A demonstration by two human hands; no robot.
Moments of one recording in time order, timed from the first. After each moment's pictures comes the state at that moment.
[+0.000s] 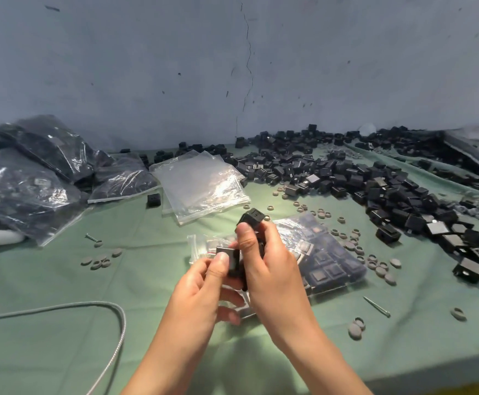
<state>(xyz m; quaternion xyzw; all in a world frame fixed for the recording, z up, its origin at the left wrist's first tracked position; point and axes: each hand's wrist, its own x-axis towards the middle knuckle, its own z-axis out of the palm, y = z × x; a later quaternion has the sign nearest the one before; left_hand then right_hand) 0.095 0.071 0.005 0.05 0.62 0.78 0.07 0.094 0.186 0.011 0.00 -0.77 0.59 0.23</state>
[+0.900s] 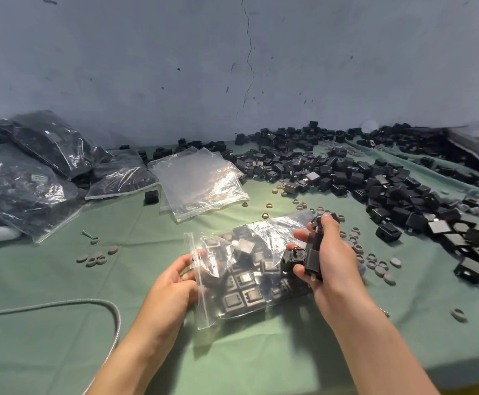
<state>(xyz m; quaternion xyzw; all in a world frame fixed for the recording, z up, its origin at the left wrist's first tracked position) 0.059 0.045 -0.022 -0.01 0.64 0.76 0.11 0.077 0.258 0.012 -0.27 -0.52 0.80 0.15</state>
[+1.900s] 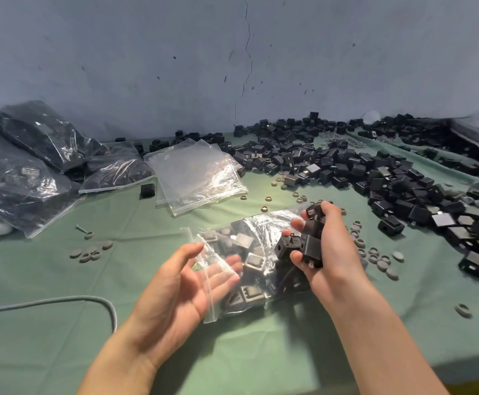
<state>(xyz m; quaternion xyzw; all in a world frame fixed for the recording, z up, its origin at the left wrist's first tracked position) 0.066 0.056 0.005 -0.04 0.39 0.88 0.27 0.071 0.259 0.019 -0.26 -0.48 0.83 0.11</state>
